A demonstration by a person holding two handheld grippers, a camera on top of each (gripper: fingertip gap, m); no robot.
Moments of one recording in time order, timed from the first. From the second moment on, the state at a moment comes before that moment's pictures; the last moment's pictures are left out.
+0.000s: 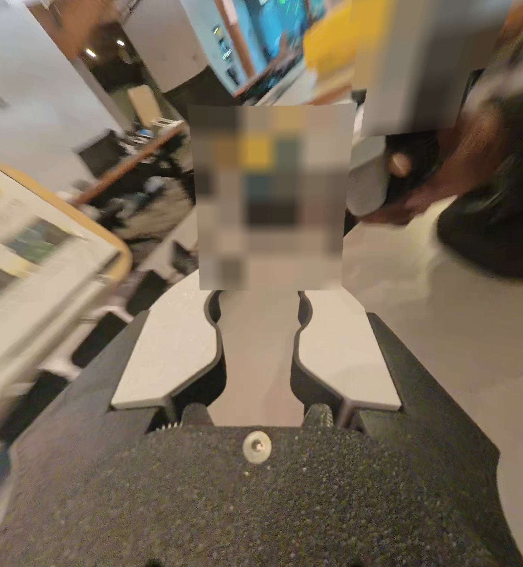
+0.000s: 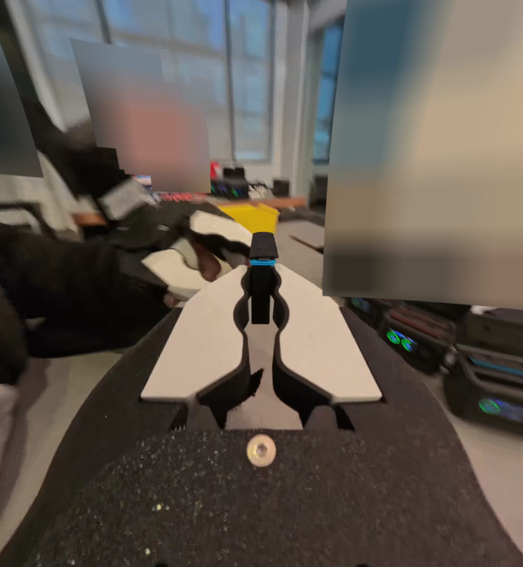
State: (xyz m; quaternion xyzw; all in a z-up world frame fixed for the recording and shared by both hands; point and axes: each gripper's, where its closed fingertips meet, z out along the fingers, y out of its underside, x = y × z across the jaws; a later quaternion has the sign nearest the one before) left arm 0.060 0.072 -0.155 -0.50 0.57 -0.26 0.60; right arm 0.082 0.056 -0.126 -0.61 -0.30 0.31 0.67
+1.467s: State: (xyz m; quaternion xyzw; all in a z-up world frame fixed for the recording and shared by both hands) left arm 0.056 0.070 -0.163 -0.56 0.48 -0.47 0.48; right arm 0.109 0.093 -0.138 -0.65 -0.47 0.23 0.56
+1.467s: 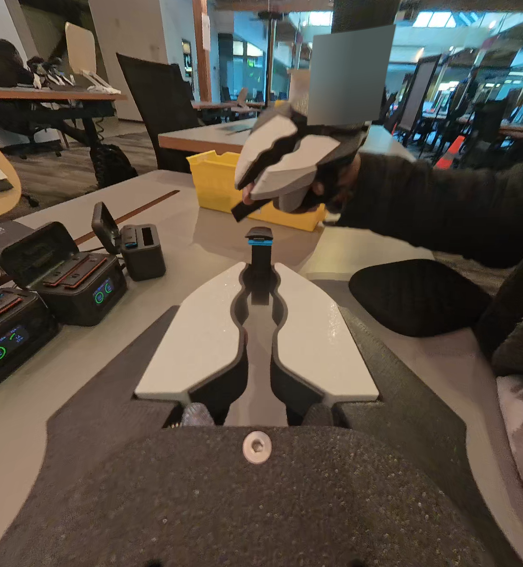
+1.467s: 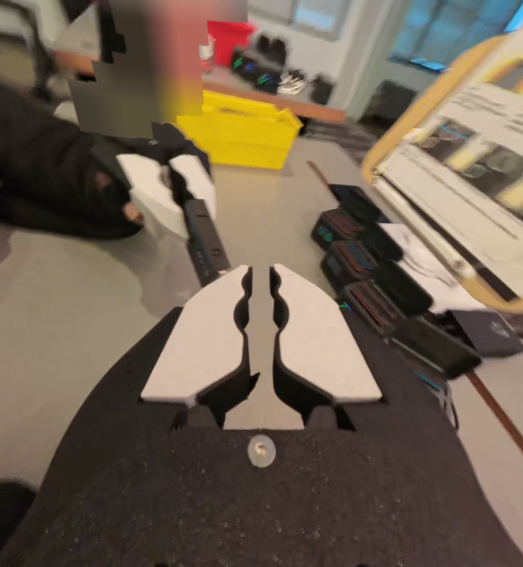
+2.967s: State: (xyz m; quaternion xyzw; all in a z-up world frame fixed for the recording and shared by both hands) left arm 0.050 0.110 -0.186 -0.60 0.47 -0.37 0.54; right arm 0.210 0.239 -0.211 -0.52 -0.83 -0.09 0.14
